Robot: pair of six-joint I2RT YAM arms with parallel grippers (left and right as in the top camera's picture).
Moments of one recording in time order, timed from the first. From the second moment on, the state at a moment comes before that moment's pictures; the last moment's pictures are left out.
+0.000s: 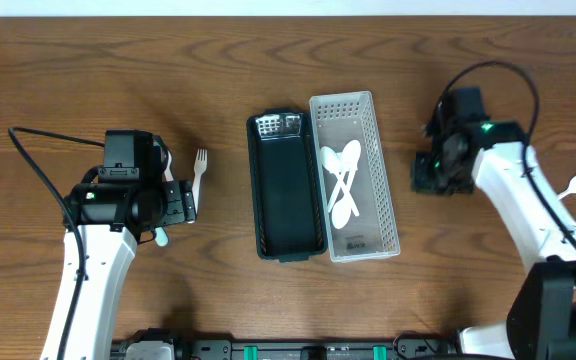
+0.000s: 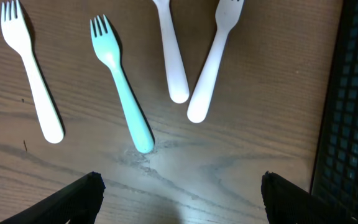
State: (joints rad) left arm -0.01 1.20 1.00 -1.05 -0.04 -0.18; right arm 0.12 1.62 1.13 -0.96 -0.10 0.20
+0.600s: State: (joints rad) left arm -0.01 1.20 1.00 -1.05 -0.04 -0.18; right arm 0.26 1.62 1.06 -0.93 -0.23 0.15
